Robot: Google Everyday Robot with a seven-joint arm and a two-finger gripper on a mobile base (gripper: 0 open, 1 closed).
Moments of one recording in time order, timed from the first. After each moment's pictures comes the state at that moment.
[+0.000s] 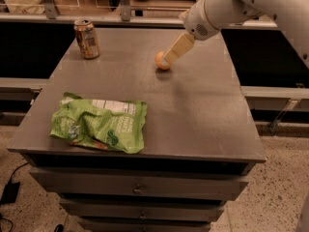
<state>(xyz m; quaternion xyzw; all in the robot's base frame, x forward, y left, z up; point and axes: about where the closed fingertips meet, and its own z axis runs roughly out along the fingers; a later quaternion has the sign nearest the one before) 0.695 -0.067 0.927 -0.55 0.72 0.12 0.40</state>
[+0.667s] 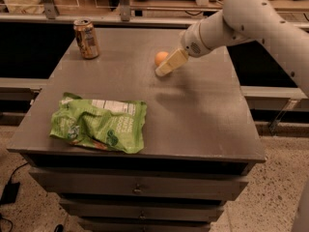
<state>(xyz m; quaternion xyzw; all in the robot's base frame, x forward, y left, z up) 0.714 -0.063 0.872 -0.50 0.75 0.15 0.41</state>
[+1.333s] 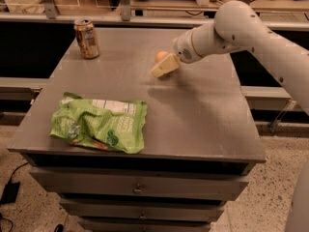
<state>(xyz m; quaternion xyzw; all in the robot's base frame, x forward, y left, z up) 0.722 -0.042 0.848 -0.48 0.75 0.19 0.41</state>
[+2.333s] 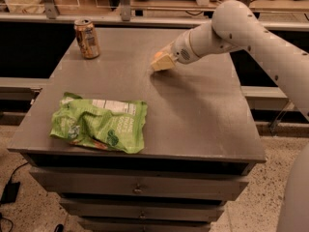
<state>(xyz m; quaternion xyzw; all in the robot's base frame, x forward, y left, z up) 0.719 -0.033 0.846 -0.49 0.75 0.21 0.40</state>
